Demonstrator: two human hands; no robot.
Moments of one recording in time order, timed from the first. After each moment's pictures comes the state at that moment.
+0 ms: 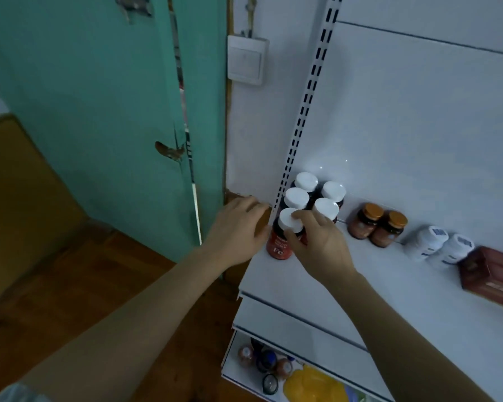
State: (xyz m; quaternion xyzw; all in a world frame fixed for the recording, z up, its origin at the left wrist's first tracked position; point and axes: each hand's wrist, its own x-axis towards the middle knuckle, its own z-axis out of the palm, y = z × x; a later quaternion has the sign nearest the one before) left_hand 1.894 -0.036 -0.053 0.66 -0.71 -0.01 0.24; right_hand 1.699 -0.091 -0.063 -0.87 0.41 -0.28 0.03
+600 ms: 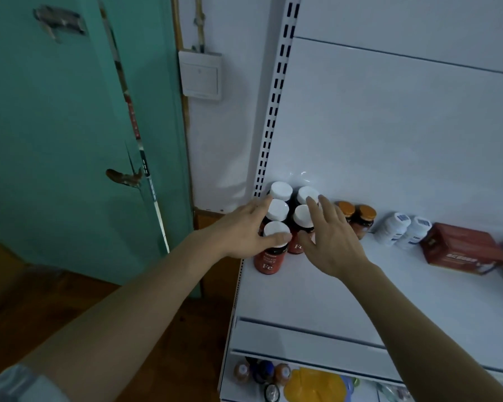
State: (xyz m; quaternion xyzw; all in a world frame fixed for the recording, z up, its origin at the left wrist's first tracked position) left_hand 1.905 -0.099 -0.029 0.55 -0.79 -0.25 0.10; right_hand 1.682 -0.097 -0.029 -0.81 0.57 -0.14 0.02
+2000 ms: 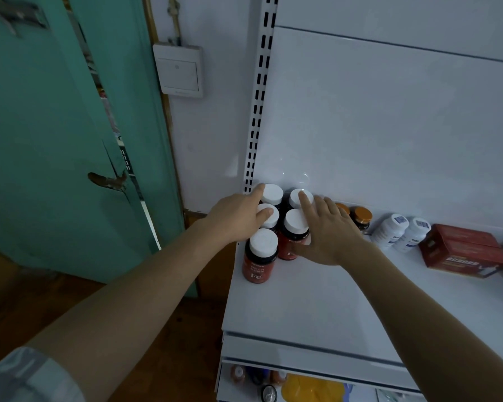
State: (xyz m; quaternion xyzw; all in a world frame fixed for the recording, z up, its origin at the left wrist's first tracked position) left_hand 1.881 -0.150 -0.022 0.61 -0.78 -0.10 0.12; right_hand 1.663 -0.149 -0.026 -0.82 0.56 0.05 -0.01
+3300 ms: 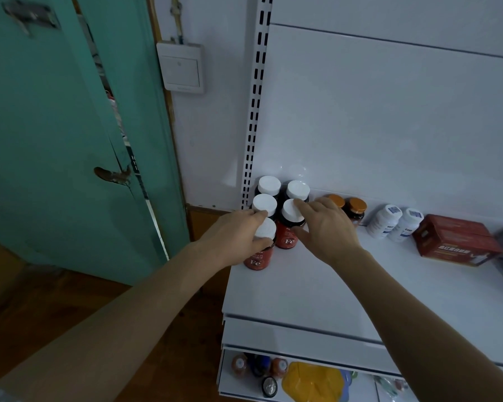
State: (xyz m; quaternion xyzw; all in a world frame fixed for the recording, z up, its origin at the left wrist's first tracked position) left_hand 1.877 -0.084 -0.034 0.54 -0.82 -0.10 0.17; right_hand 1.662 -0.122 -0.032 -0.83 0.55 -0.06 -0.07
